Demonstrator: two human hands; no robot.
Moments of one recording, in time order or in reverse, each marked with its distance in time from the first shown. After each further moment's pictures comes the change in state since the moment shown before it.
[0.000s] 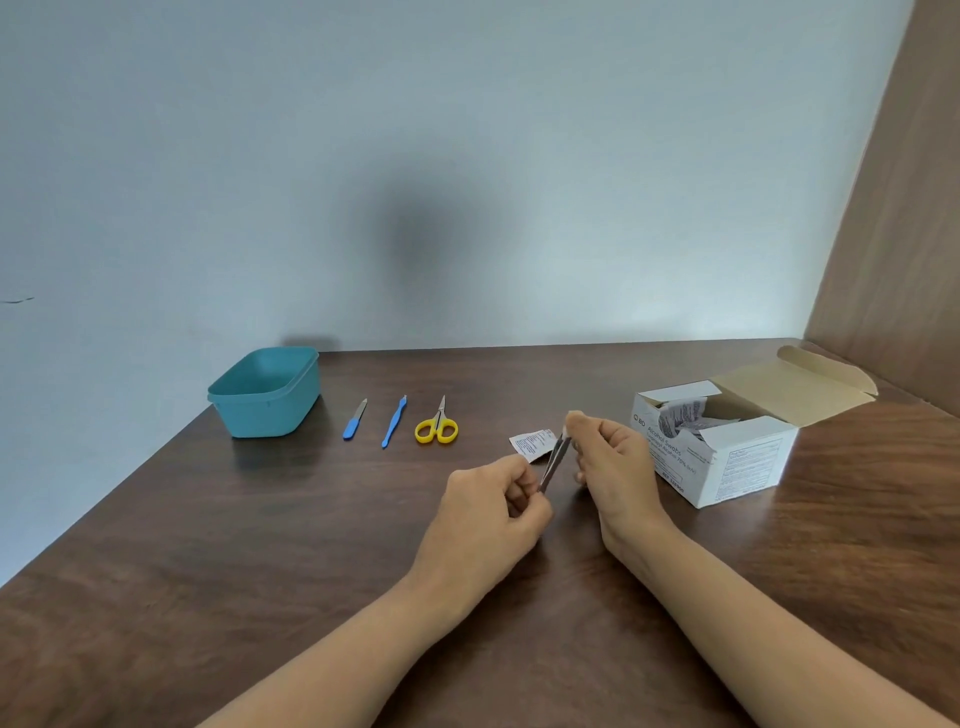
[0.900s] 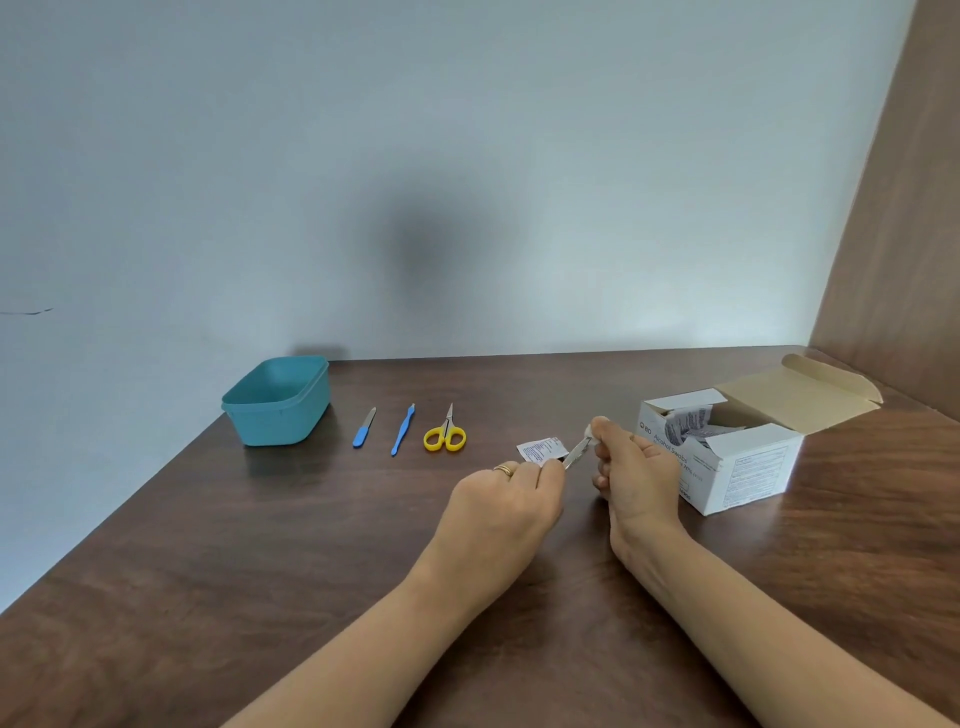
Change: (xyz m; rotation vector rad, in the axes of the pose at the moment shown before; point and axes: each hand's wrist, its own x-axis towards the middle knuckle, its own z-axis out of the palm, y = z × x) left_hand 0.010 -0.003 -0.003 0.892 0.229 0.708; right_hand 0.000 -0.007 -0.001 0.257 0.195 0.155
